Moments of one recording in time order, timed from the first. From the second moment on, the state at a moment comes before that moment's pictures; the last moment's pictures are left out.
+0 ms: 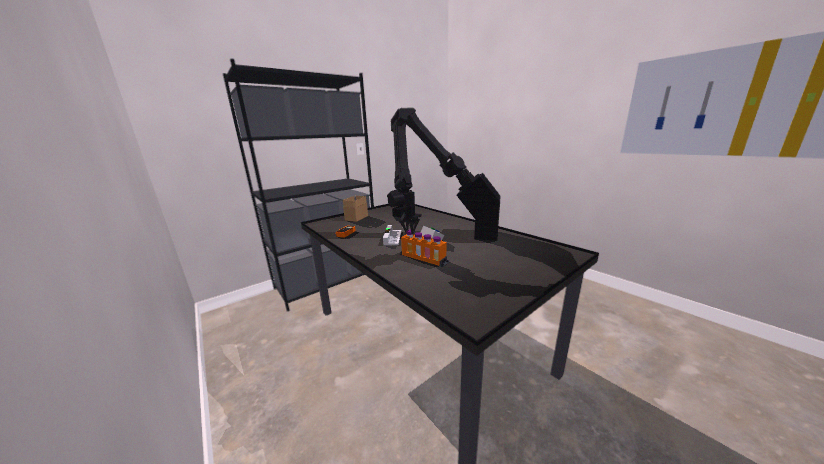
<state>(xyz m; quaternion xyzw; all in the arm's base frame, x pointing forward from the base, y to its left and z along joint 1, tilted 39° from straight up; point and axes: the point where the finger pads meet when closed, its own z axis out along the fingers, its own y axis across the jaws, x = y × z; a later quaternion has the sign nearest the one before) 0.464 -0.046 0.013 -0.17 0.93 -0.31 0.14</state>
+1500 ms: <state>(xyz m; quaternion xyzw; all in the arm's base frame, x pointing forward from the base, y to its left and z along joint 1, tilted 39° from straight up) 0.464 -0.046 0.014 0.18 0.92 -0.23 0.24</state>
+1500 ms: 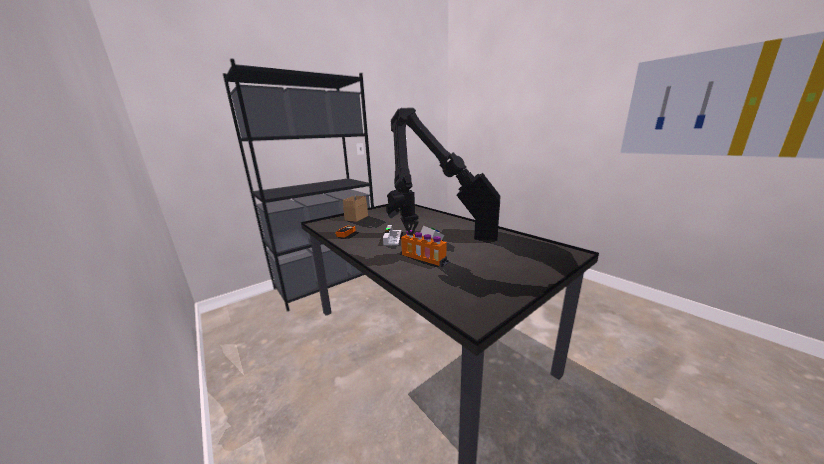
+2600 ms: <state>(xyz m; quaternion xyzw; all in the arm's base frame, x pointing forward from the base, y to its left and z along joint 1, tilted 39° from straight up) 0.464 -0.046 0.013 -0.13 0.93 -0.30 0.15</state>
